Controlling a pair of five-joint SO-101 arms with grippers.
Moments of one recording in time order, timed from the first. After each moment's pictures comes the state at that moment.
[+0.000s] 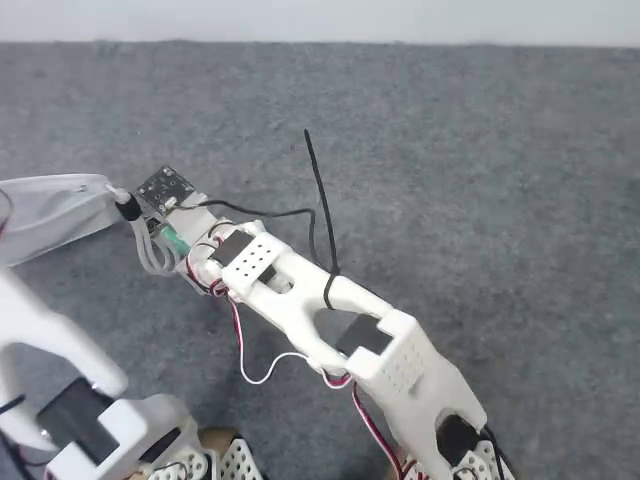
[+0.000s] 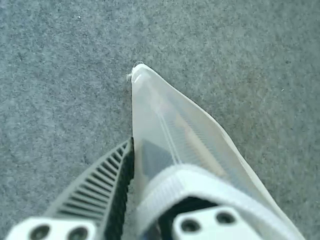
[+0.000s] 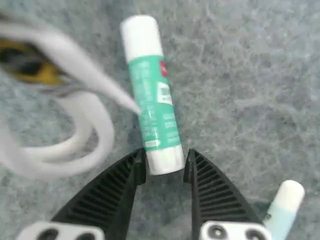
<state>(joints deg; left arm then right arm) -52.5 -7.5 -9.3 90.3 23.4 -54.7 40.4 -15.6 40.8 -2.2</state>
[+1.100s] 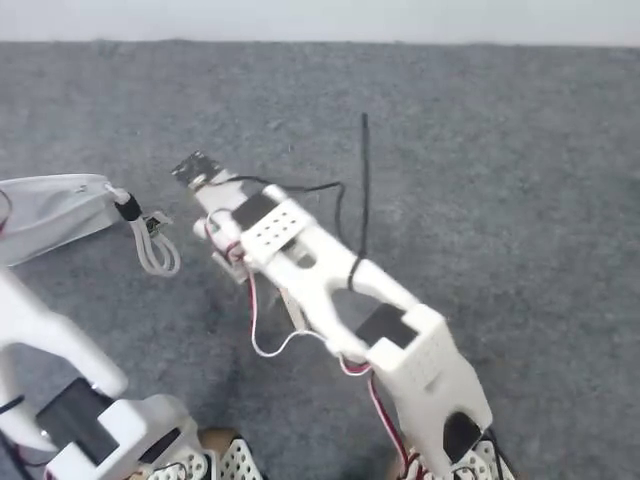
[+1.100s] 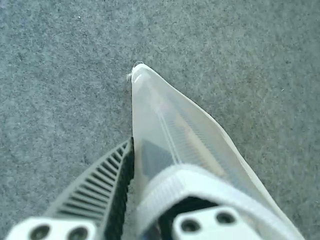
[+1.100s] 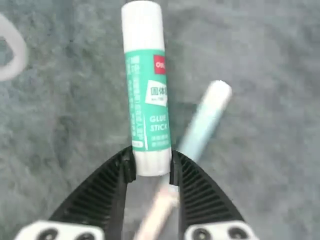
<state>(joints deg) -52.5 -7.5 -9.3 90.3 23.4 -47.1 32.0 -19.9 70.3 1.2</state>
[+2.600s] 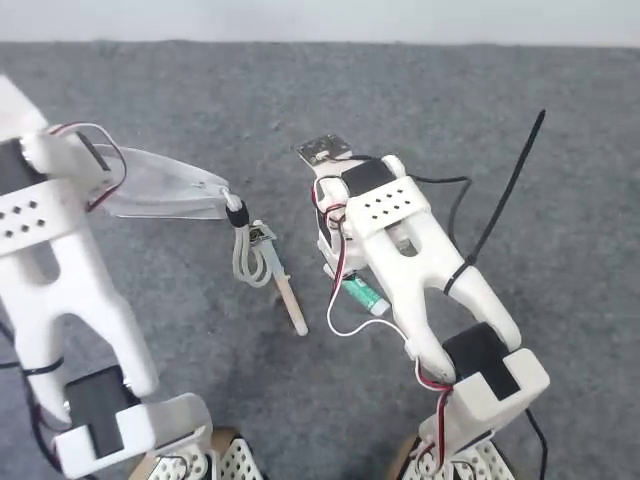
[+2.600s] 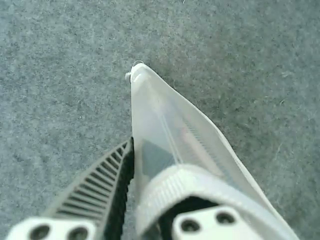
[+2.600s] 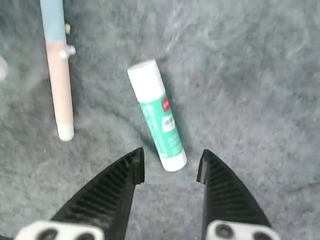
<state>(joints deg) -28.0 -7.5 -14.5 98.8 21.9 -30.3 7.7 2.9 85.9 1.2</state>
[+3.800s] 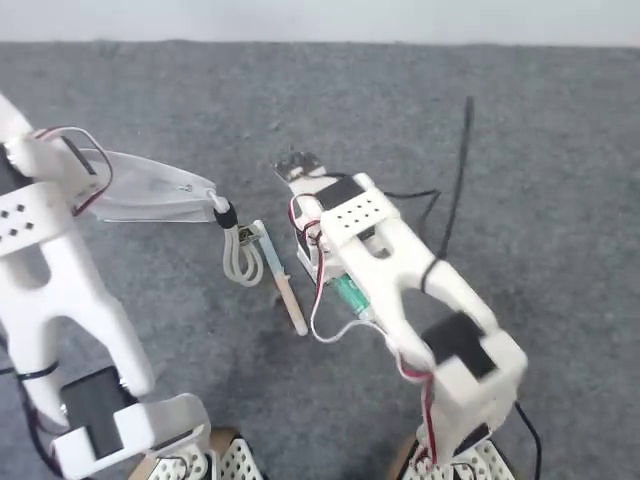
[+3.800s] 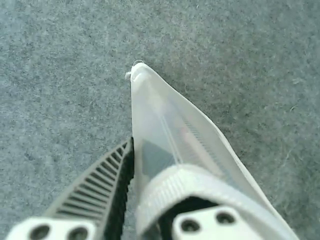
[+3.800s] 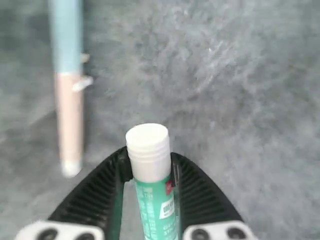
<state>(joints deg) -30.9 -7.5 -14.5 98.8 20.6 -35.0 11.7 5.7 76.9 1.2</state>
